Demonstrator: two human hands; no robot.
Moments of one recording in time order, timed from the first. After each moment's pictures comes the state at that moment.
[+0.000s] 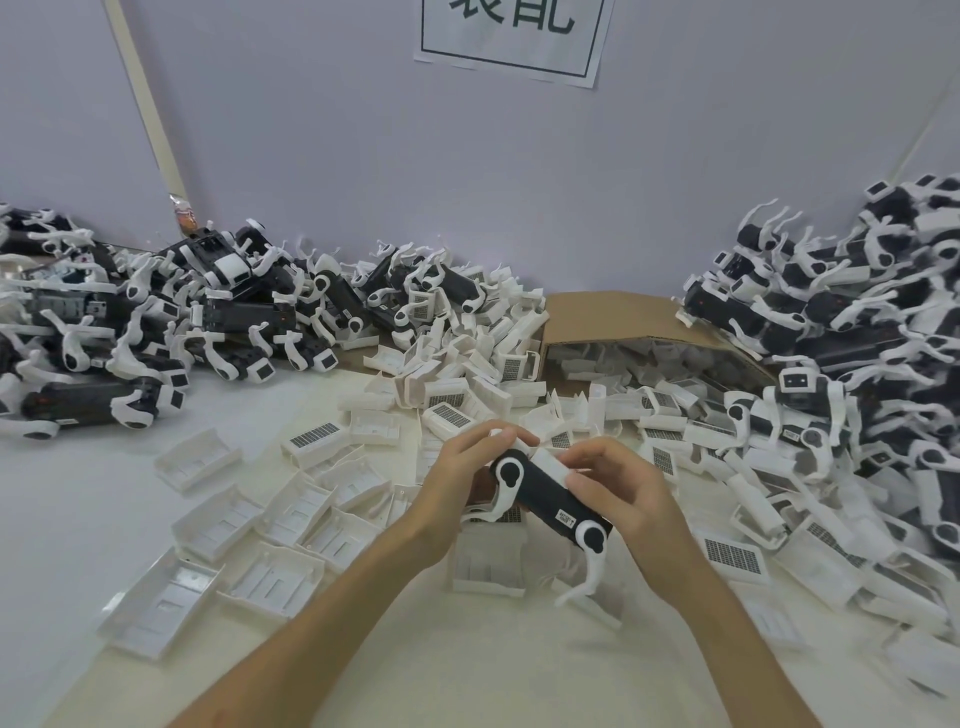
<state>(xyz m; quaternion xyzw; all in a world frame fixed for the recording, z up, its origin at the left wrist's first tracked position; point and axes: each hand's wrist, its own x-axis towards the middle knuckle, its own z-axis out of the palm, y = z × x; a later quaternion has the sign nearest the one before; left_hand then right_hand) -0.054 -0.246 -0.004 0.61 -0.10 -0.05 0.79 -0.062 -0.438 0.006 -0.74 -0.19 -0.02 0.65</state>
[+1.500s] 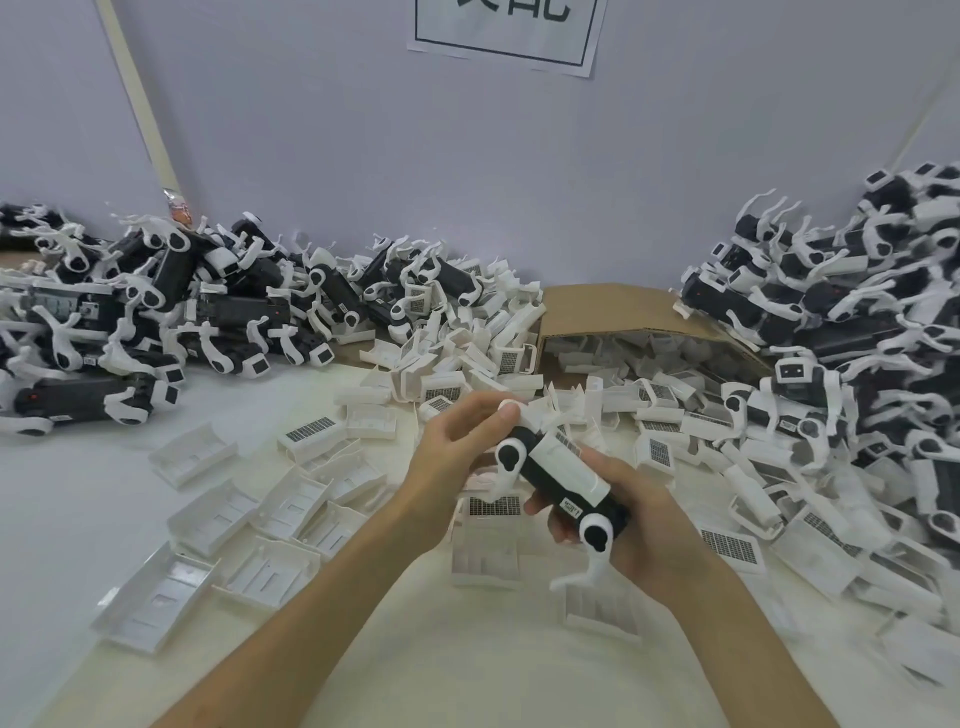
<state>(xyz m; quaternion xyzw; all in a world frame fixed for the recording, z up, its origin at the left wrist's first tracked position) -0.054 -0.242 0.004 0.58 -0.13 0.00 0.80 -0.071 -0.434 0.018 -0.58 -0.15 0.21 0.77</state>
